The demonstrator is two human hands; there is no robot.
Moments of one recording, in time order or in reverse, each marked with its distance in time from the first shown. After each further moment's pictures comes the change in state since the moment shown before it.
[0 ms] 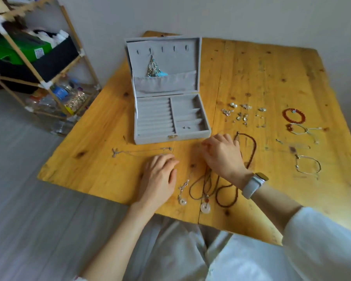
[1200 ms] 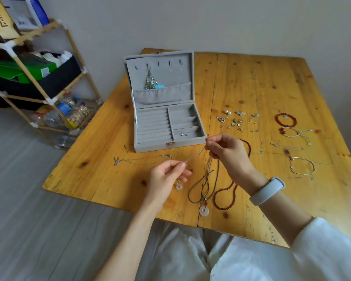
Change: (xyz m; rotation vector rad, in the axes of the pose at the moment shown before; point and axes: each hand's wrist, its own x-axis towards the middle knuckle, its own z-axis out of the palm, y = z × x) left_hand 0.013 0.059 -0.041 -0.903 -0.054 -0.537; right_hand -0.014 -0.016 -0.046 1.201 0.030 0.303
